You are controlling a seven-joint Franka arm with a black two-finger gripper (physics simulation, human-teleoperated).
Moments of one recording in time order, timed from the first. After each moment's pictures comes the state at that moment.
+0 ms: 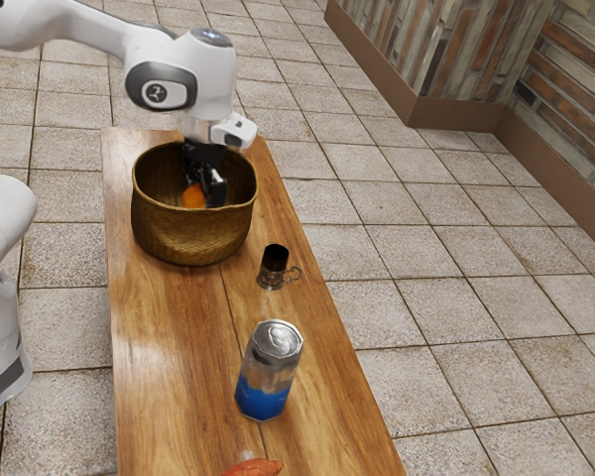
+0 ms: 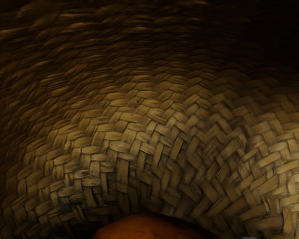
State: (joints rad) arm -0.45 -0.71 0.70 -2.52 0.47 1.99 -0.33
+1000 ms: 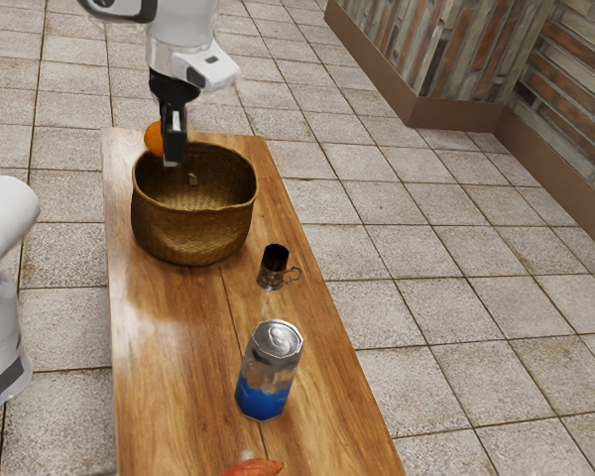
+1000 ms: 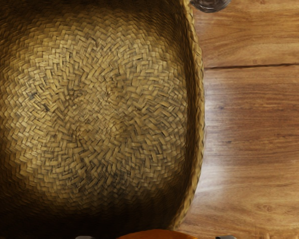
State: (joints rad) arm -0.51 -0.89 0.27 -2.26 0.31 1.40 -0.25
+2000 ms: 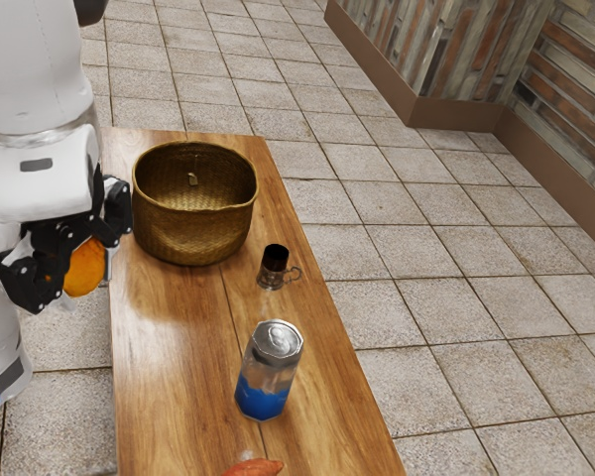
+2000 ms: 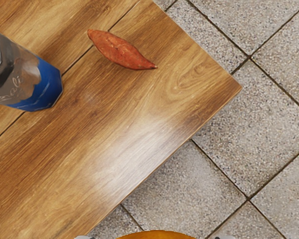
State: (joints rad) arm -0.54 -0.55 -0.48 -1.82 -0.06 1.41 -0.23
